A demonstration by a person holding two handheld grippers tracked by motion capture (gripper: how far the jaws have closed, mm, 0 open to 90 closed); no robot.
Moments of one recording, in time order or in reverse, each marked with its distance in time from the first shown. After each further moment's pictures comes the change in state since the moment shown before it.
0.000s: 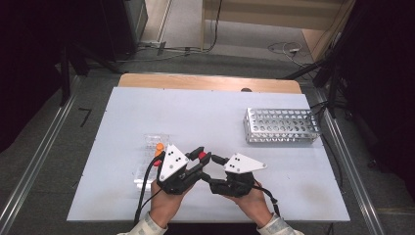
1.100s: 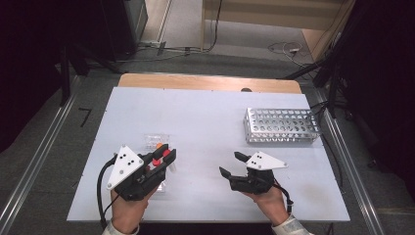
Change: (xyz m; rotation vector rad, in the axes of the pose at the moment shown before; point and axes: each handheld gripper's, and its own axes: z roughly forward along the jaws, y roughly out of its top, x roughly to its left) left arm 0.037 0.009 -0.073 -0.052 0.101 -0.032; right arm -0.034 -0.021 -0.026 0.031 -0.113 0.059
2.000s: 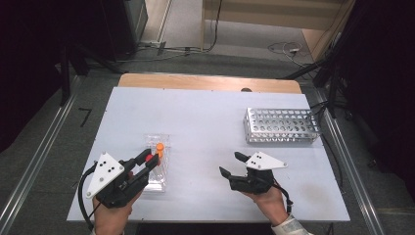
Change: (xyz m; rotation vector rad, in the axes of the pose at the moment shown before) left arm 0.016 -0.012 -0.024 0.013 0.060 -0.004; right arm 0.000 -0.001 0.001 0.007 -0.008 0.006
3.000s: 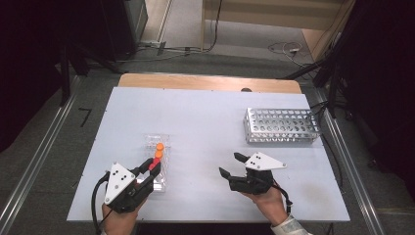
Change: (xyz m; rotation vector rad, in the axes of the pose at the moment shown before) left arm -0.001 -0.042 0.017 0.056 0.072 0.014; right arm 0.001 -0.001 0.001 0.001 0.002 0.000
